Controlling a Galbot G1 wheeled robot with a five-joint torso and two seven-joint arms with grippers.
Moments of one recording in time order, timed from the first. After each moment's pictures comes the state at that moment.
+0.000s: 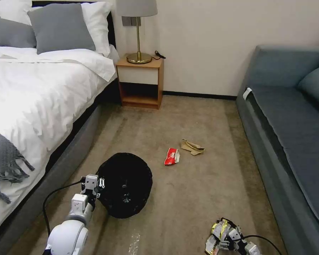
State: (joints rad) left arm 1.49 -1.28 -0.56 -1.94 -0.08 0.20 0.01; right arm -1.41 0.97 0.21 1.17 0.14 0.21 -0.16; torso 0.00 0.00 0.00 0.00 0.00
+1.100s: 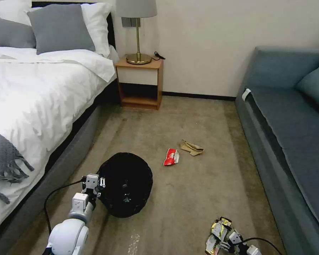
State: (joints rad) left arm 1.48 -1.28 -0.56 -1.94 -0.08 0.20 0.02; right arm -1.40 0.97 0.21 1.12 0.09 0.23 -0.24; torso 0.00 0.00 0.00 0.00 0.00
